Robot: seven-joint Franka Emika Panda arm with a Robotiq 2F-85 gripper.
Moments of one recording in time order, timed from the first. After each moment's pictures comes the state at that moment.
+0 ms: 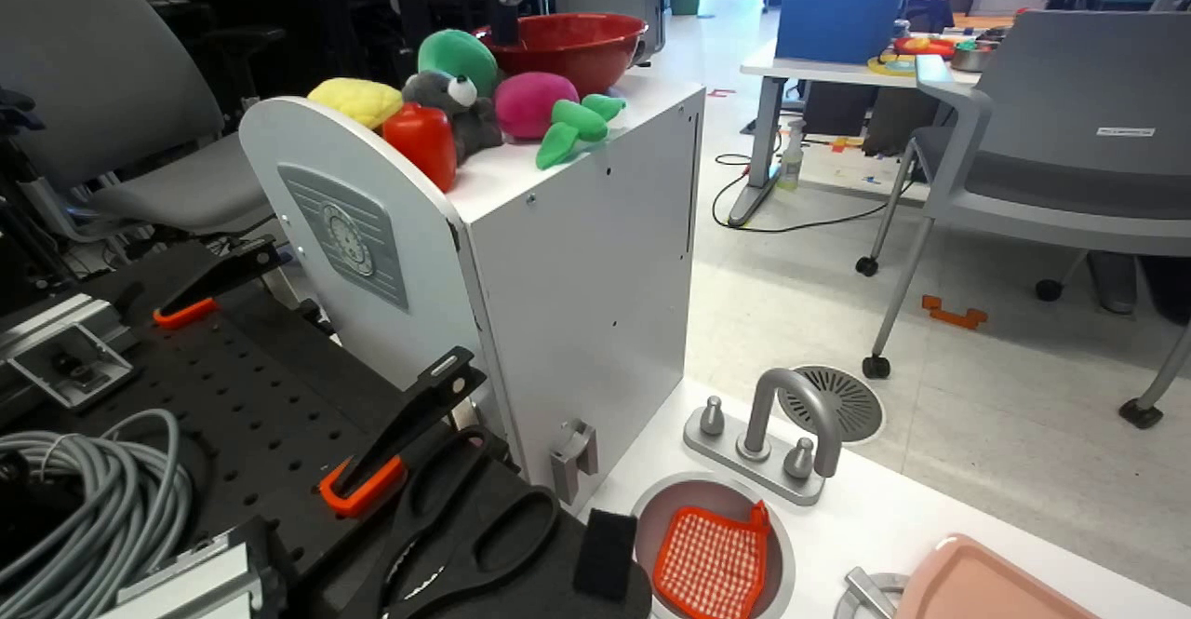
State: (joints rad) arm 0.03 0.15 0.01 -2.23 -0.14 2.22 0.02
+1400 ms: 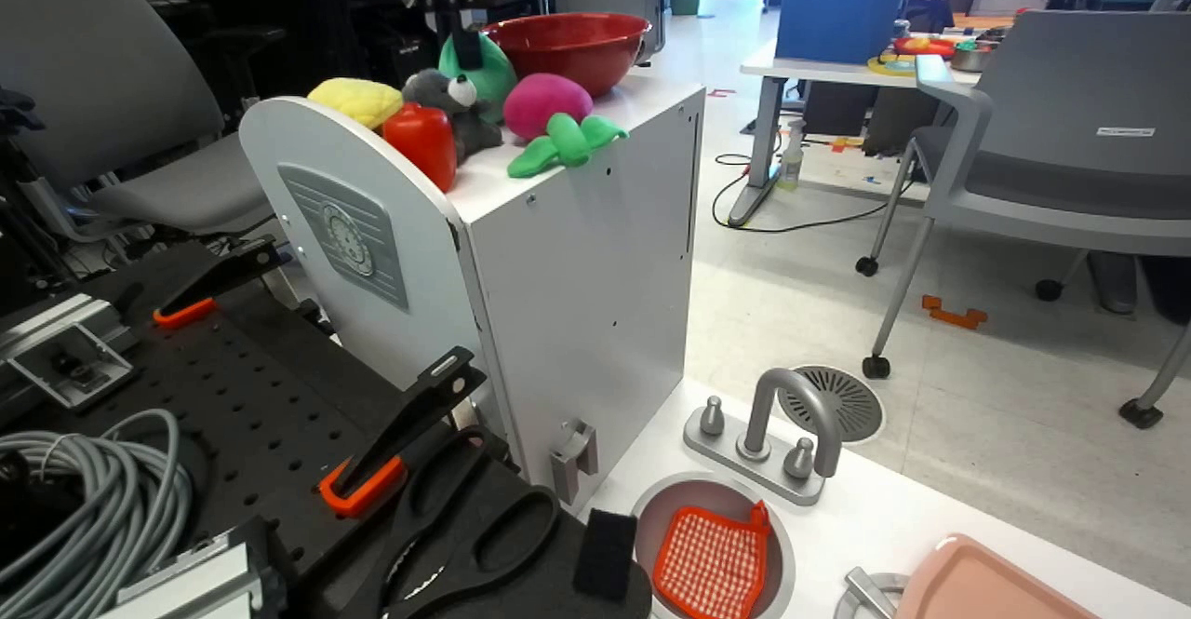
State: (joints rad) arm 0.03 0.15 0.01 -2.23 -0.13 2.22 -0.06
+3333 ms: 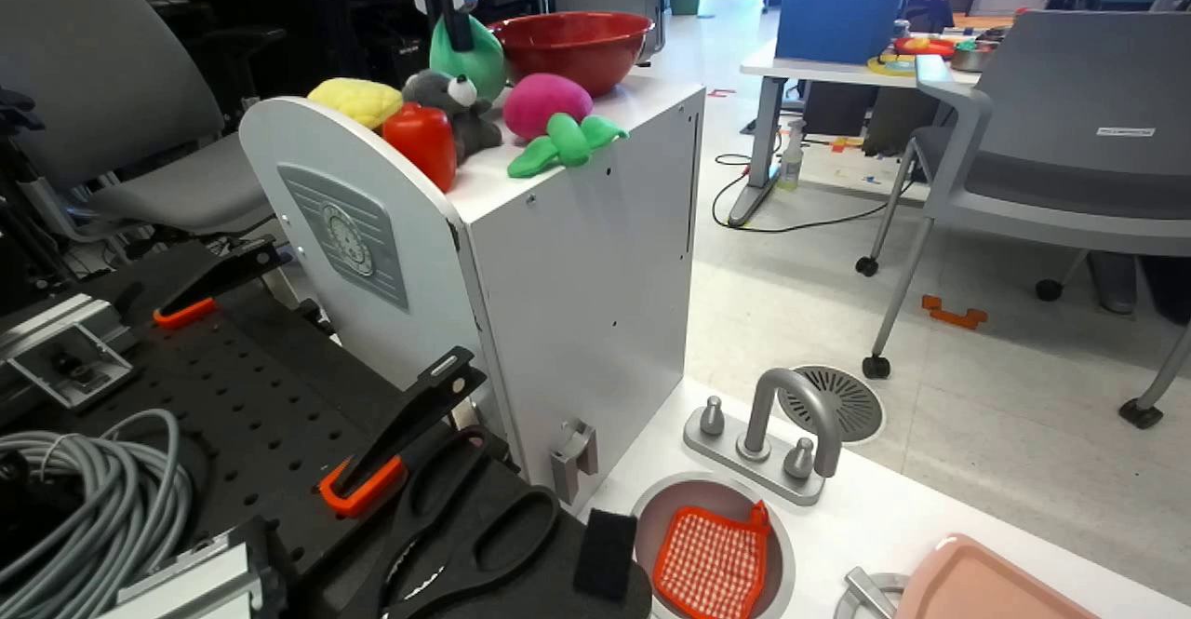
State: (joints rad) arm 0.04 0.13 0.03 -2.23 -0.14 2.22 -0.13
